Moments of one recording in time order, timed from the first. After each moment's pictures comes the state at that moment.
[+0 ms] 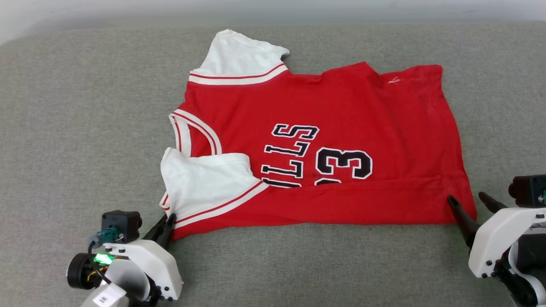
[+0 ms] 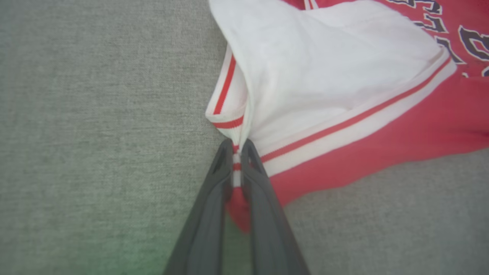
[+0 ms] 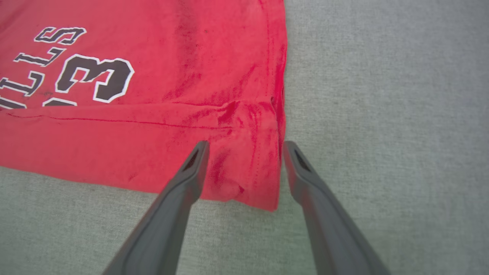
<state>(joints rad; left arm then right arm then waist) -0.18 0.47 -0.45 0.21 -0.66 0.14 0.12 -0.10 -0.20 -0.10 -0.07 0.30 0.13 0.55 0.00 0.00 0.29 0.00</state>
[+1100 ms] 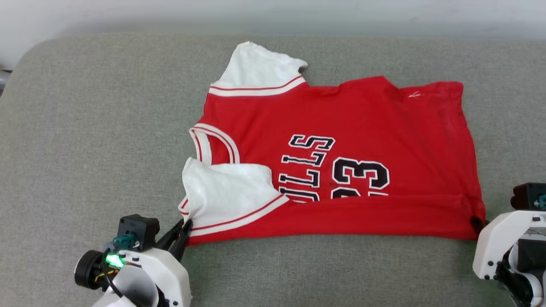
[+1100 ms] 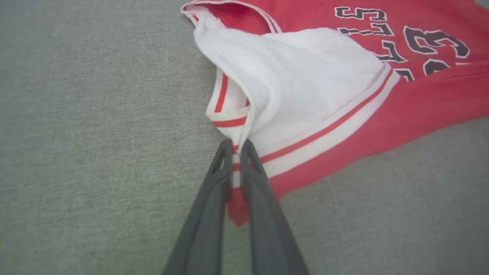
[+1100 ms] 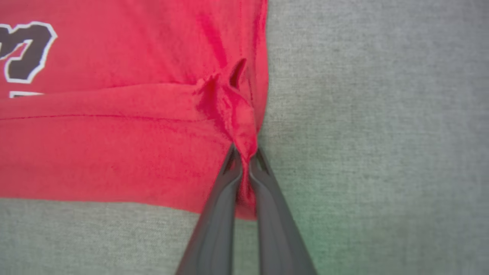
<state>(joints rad) -0.15 0.52 -0.50 0.01 -0.60 0.17 0.12 -0.17 -0.15 -0.21 0.18 0.17 0.13 0.61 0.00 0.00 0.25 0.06</state>
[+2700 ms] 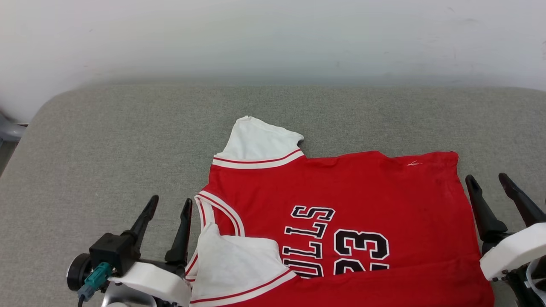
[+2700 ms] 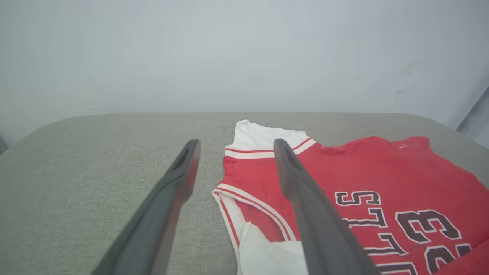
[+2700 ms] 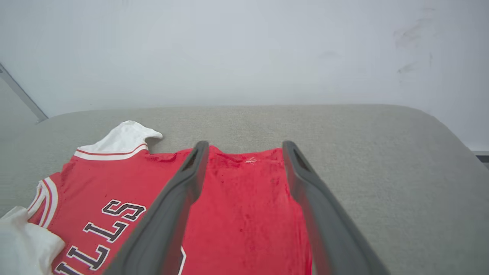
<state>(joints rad) -0.07 0.44 -0.42 0.02 -0.55 0.17 -0.26 -0.04 -0.23 -0.12 -0.10 0.37 0.13 0.24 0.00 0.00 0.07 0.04</state>
